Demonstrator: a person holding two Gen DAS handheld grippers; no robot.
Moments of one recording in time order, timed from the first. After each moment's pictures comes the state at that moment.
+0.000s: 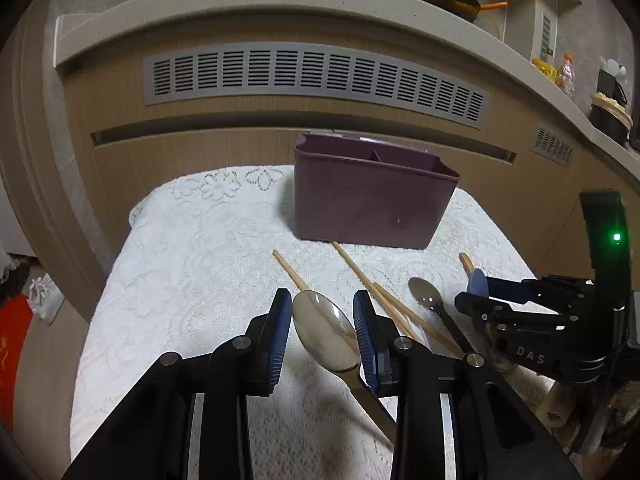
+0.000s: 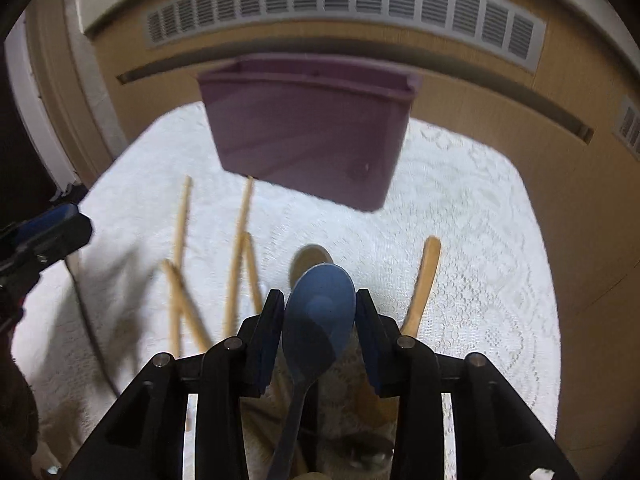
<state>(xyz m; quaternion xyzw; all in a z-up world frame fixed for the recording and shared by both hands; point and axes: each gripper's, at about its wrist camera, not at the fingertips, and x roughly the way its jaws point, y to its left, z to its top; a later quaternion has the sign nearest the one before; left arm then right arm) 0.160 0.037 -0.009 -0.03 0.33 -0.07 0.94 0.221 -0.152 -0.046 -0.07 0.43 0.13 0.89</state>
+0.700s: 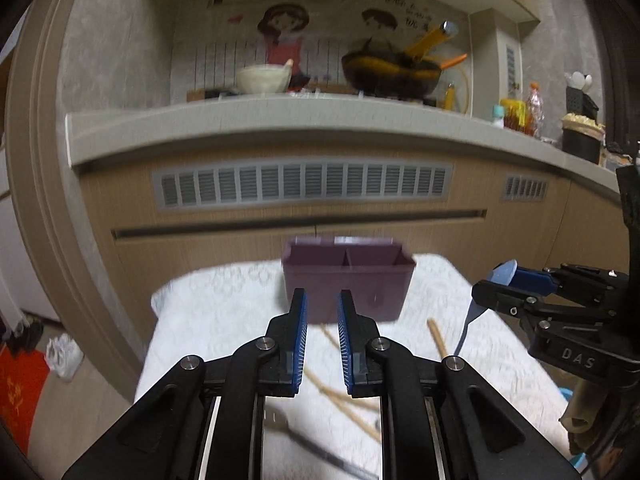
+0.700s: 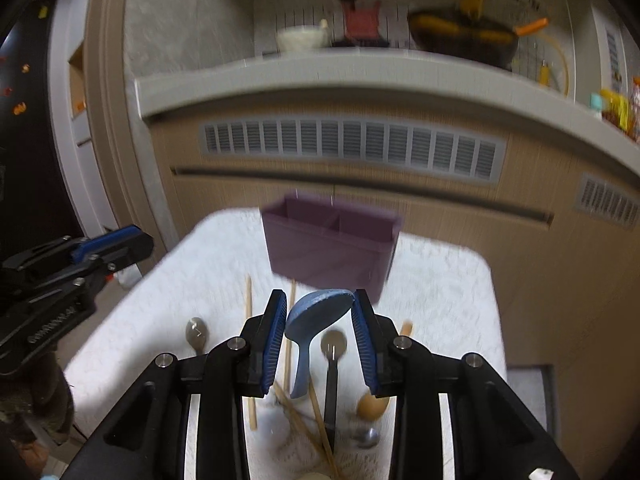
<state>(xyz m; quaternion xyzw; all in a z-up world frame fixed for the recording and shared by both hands) 0.118 0.025 0.089 0.00 0.21 -0.08 0.98 0.150 -0.164 0.077 -0.05 0.28 0.17 0.94</state>
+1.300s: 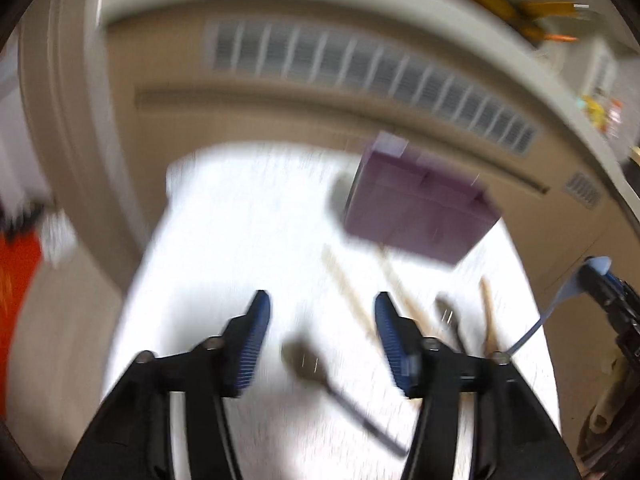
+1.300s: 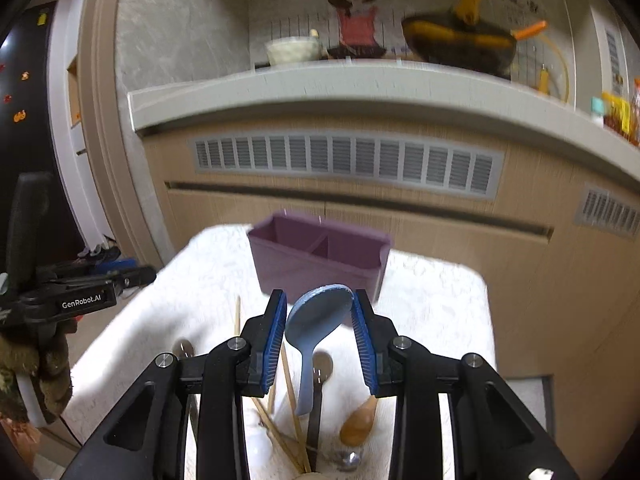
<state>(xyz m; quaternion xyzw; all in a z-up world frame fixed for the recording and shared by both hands) 0.192 0.099 0.012 -0.13 0.43 -0.01 0.90 0.176 -0.176 0.076 -0.04 0.29 0.17 0.94</state>
